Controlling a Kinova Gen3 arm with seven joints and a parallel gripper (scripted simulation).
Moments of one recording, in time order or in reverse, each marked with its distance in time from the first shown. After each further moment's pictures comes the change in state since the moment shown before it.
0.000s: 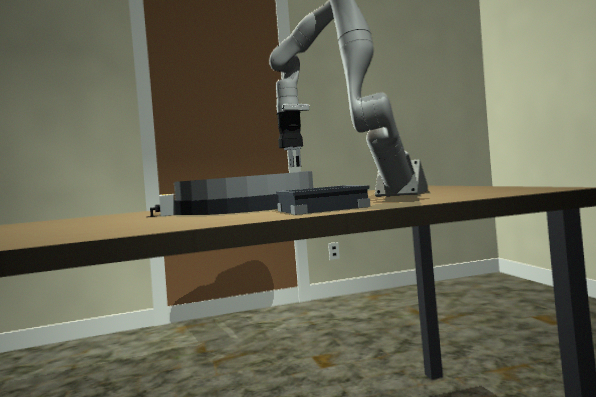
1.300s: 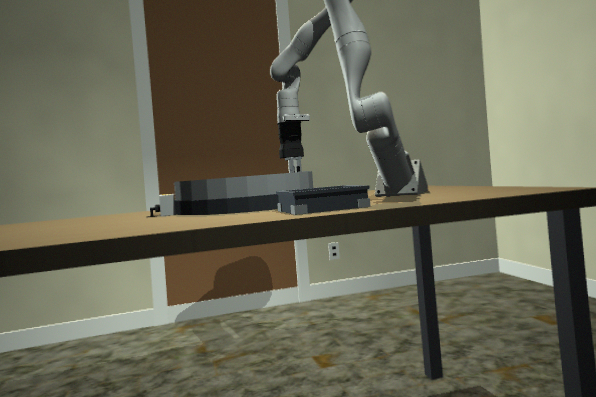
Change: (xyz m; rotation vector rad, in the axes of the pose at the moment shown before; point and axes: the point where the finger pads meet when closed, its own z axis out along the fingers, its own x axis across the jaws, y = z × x) arm 0.000 -0.001 0.033 0.002 0.000 -0.001
